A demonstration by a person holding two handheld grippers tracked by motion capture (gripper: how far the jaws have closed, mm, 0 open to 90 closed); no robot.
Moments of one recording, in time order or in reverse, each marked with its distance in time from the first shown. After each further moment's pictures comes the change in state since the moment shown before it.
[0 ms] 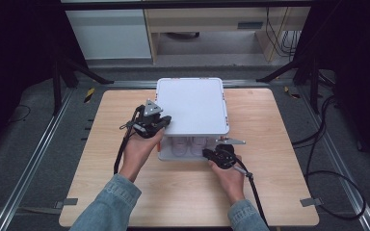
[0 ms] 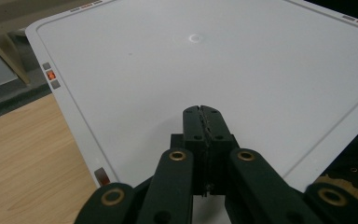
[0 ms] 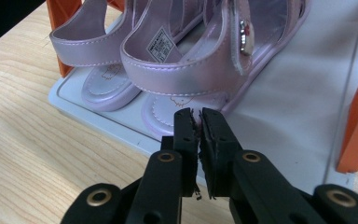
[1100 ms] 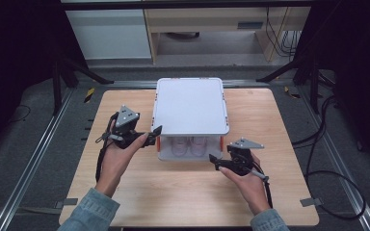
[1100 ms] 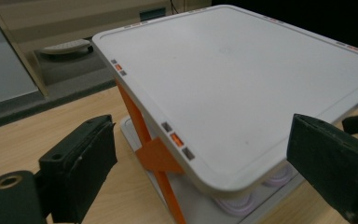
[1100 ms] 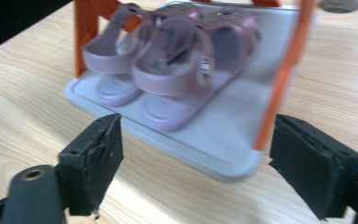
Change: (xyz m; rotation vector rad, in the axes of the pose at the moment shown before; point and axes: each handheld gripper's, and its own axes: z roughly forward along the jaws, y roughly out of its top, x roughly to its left) left arm 0.021 -0.034 -0.051 -0.124 0.034 -0.060; right arm -0.006 0.005 -0.064 -0.063 -0.050 -0.111
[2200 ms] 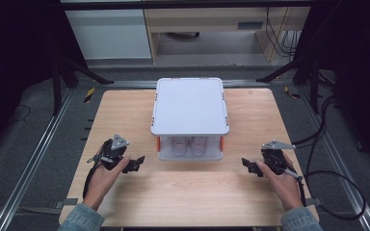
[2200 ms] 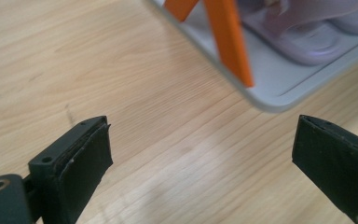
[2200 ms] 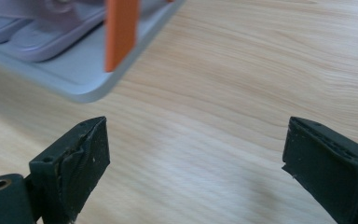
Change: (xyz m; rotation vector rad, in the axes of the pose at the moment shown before) left arm 0.048 -0.110 0.014 0.303 0.052 0.018; right arm -0.097 -0.029 -0.034 0.106 -0.116 -0.013
